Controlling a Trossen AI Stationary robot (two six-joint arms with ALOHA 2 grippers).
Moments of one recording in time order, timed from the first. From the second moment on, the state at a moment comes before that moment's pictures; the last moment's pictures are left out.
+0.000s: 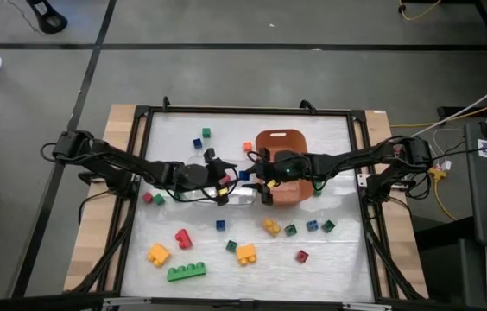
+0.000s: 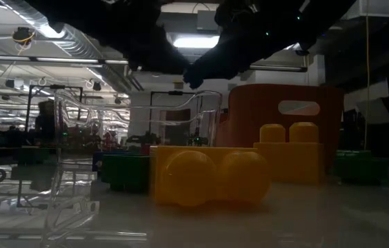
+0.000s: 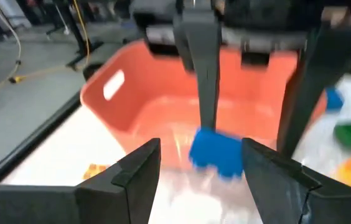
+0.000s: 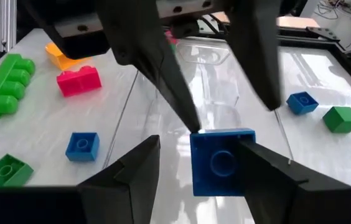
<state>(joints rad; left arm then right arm) -0.13 1.42 0.71 0.29 -0.50 -0.07 -0.01 1.61 0.92 0.28 -0.05 -0.08</state>
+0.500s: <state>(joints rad) -0.17 1.34 0.71 0.27 -0.52 -0.04 -0.01 1.60 0.92 0.29 -0.06 -0.08</state>
